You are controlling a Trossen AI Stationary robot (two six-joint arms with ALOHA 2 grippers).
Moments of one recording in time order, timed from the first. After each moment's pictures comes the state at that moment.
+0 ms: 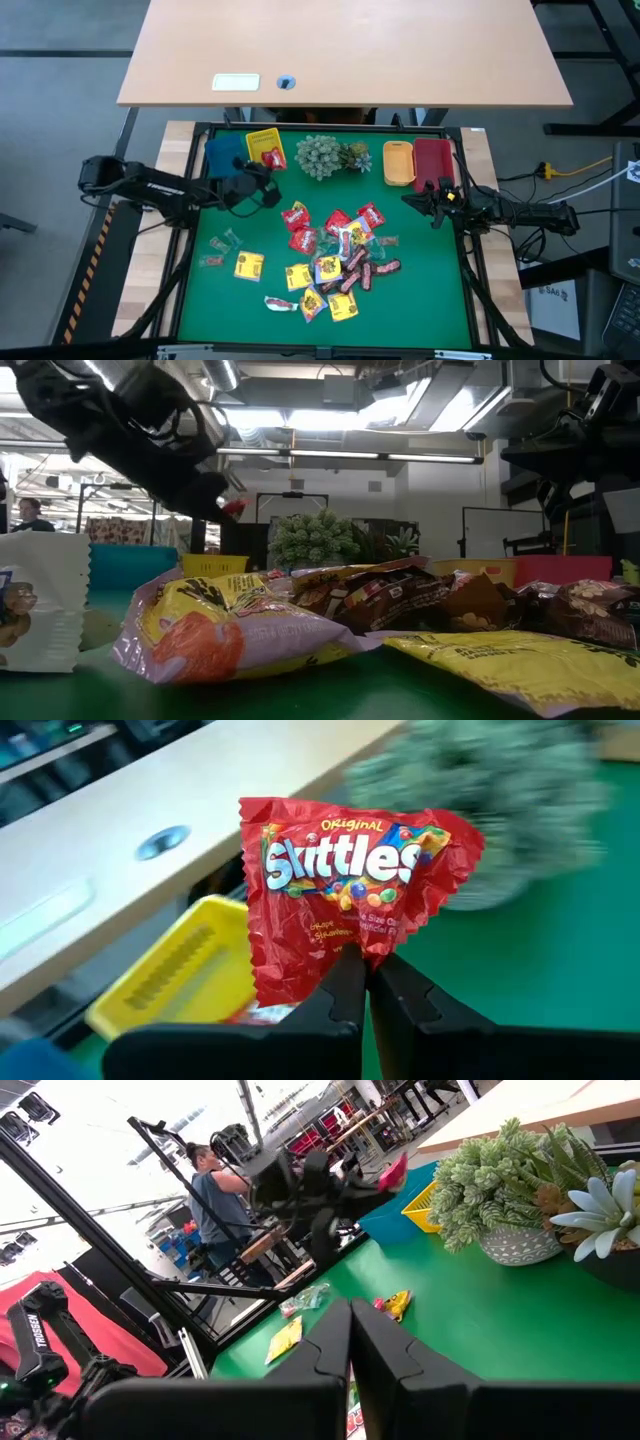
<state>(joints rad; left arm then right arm) 0.15 1.21 0.36 0.32 -0.76 -0.12 0.00 0.01 0.01 0.03 0.11 0.65</state>
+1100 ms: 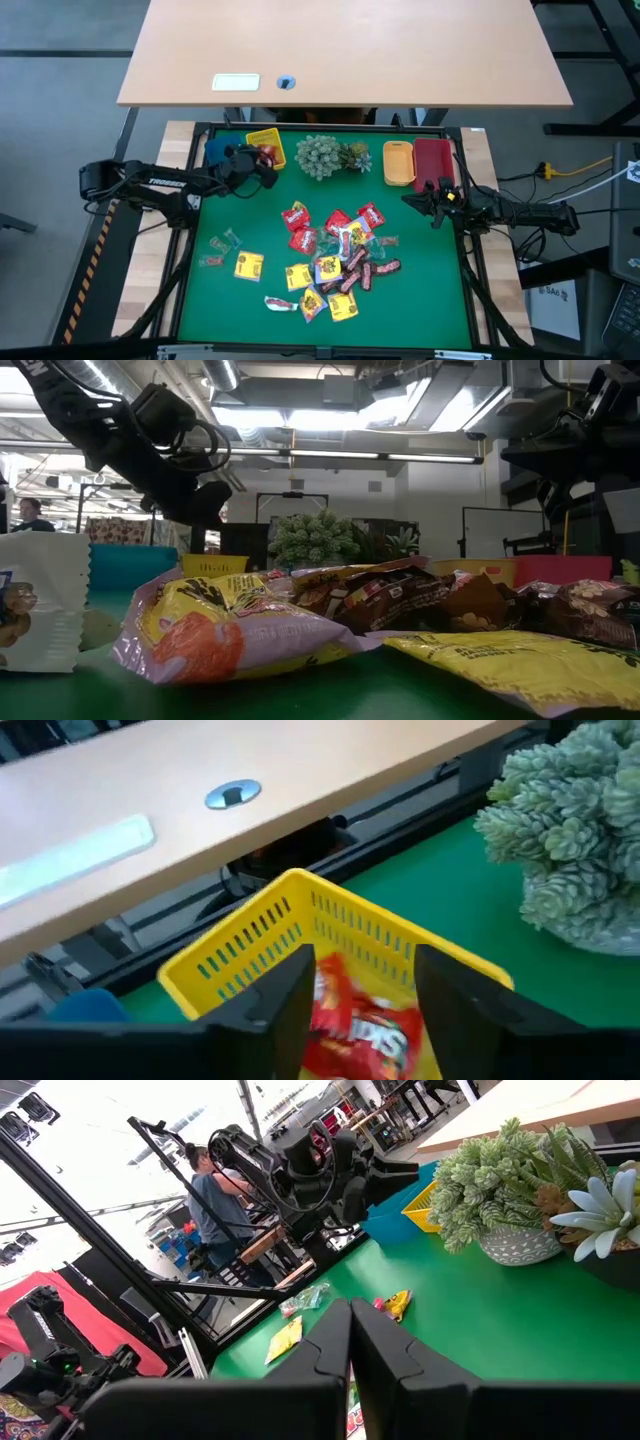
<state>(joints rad) 0.37 1.21 0.36 0.32 -0.67 -0.22 0.00 0.01 0.01 0.03 0.11 0.65</state>
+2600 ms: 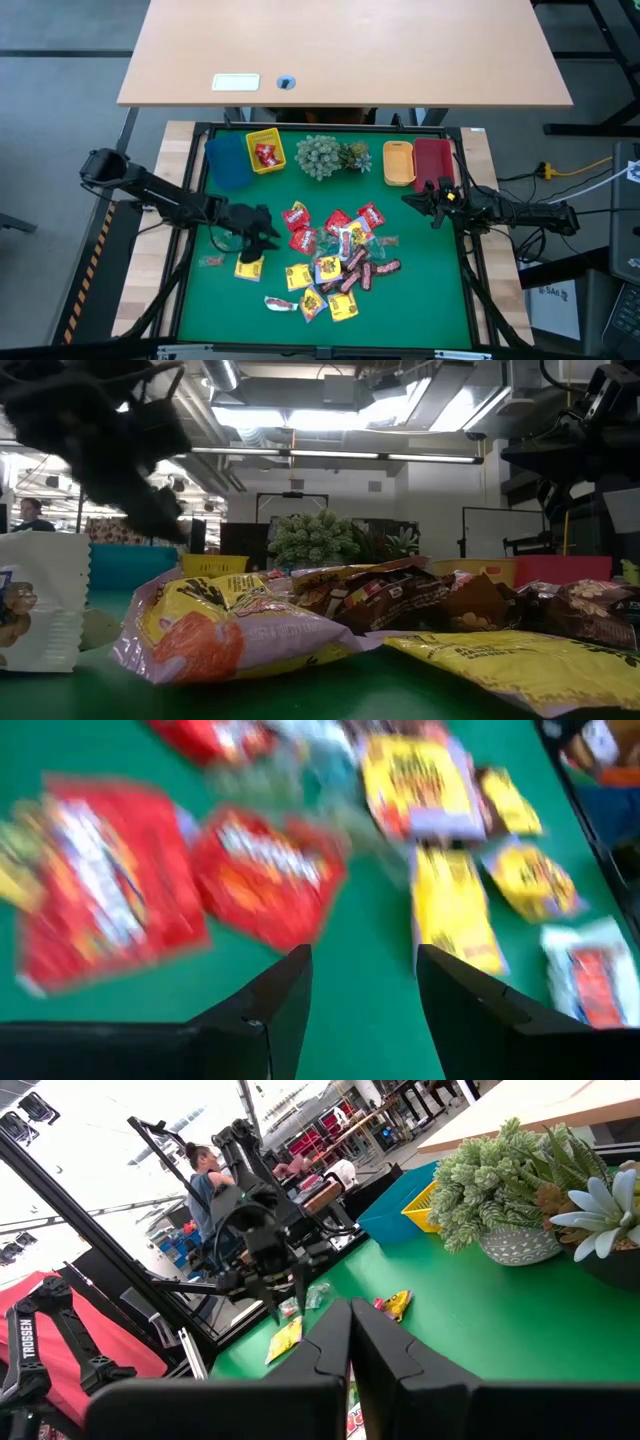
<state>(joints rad) -0.22 1.21 0.36 0.20 0.02 -0.44 0.00 0.01 0.01 0.03 0.11 0.65</state>
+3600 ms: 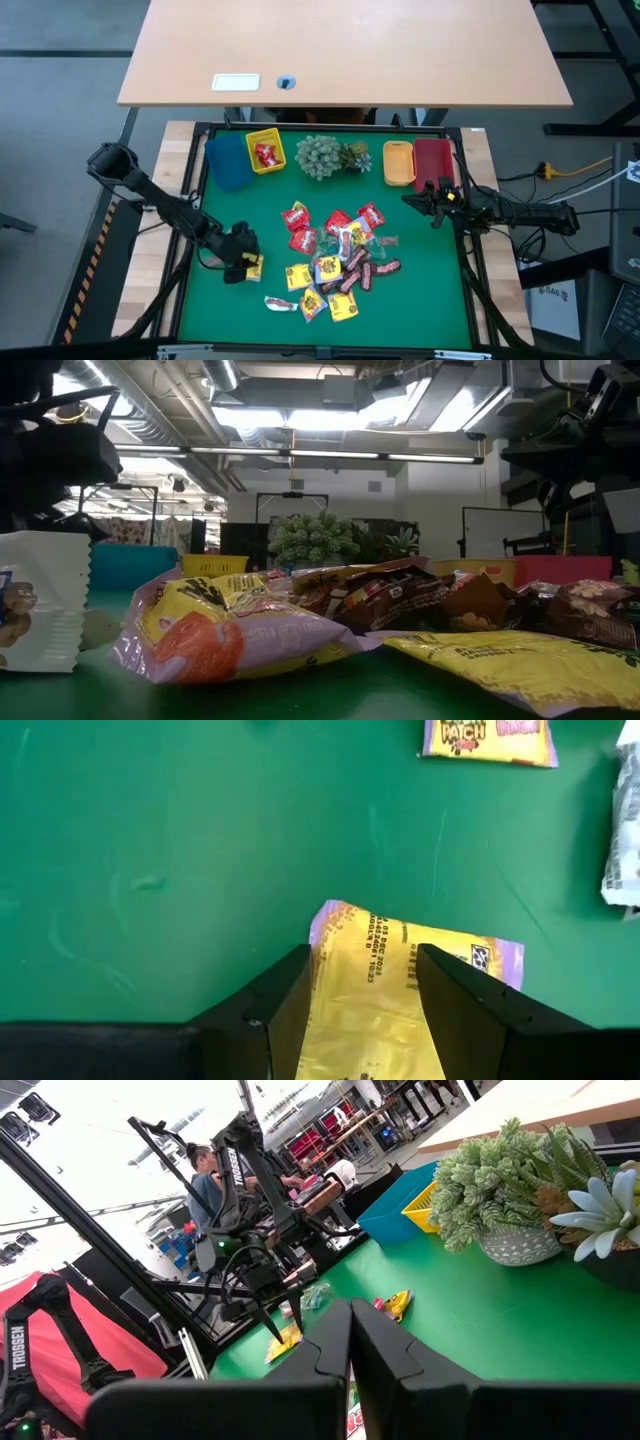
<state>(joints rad) -0.56 1.26 0.36 -0.07 -0.20 -0.70 0.00 0.01 0.01 0.03 0.11 0.65</state>
